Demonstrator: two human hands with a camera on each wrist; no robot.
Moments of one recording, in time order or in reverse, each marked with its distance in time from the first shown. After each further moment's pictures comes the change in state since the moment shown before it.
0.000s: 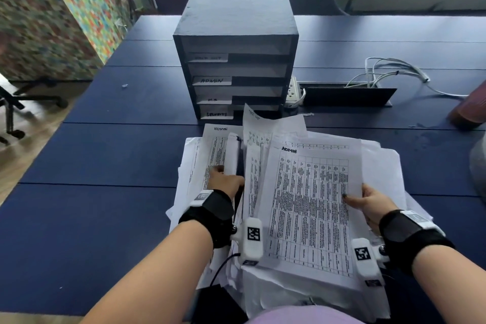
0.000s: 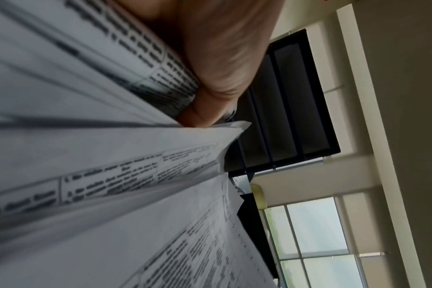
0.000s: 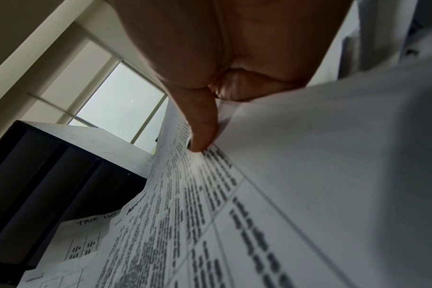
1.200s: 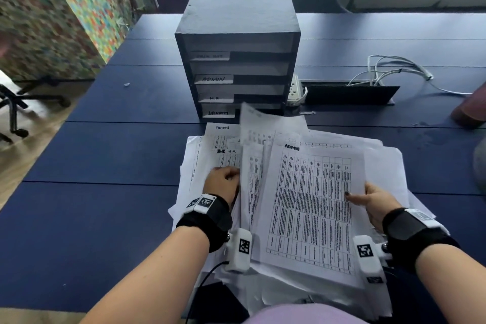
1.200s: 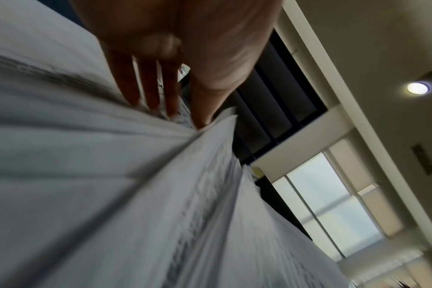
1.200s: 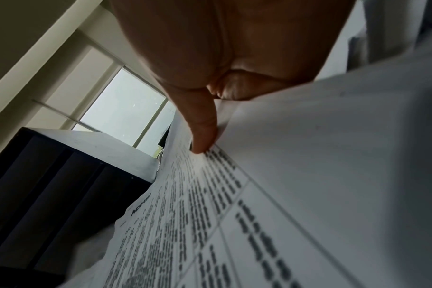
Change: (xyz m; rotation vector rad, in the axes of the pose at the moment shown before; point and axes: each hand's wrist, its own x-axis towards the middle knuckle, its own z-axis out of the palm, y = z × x) left_hand 0.014 -0.024 -0.007 0.213 -0.026 0.309; right_hand 0.009 0.003 -0.006 -0.060 0.030 0.021
